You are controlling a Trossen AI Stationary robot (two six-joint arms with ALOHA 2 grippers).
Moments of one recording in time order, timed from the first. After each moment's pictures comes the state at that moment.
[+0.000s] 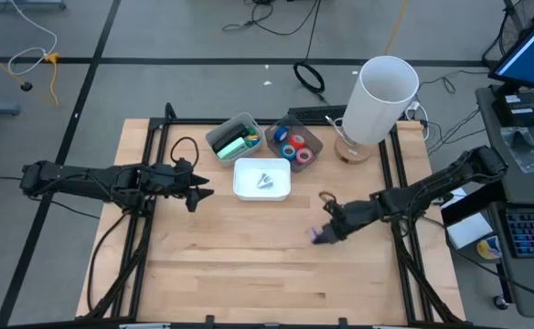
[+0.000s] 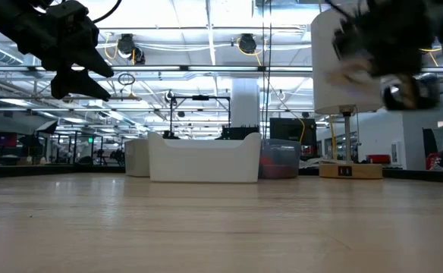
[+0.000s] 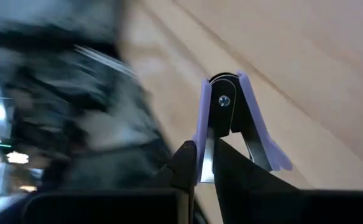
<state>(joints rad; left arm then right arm) 0.00 0.65 0.45 -0.34 -0.19 -0.61 0.33 1.16 0.52 0.11 -0.09 1.43</state>
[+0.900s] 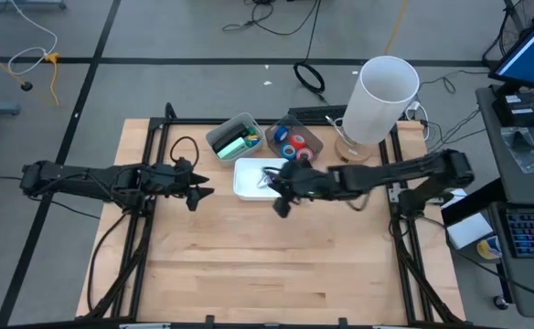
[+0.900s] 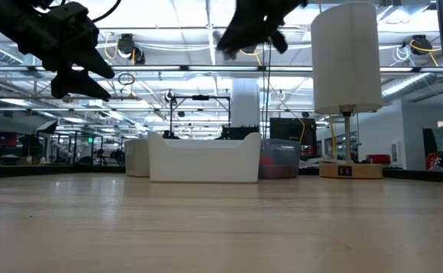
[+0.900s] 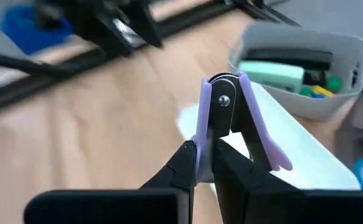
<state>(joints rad) 0.00 0.65 0.45 -0.34 -0.21 -0.61 0.10 1.55 1.26 -0.30 0.37 0.46</state>
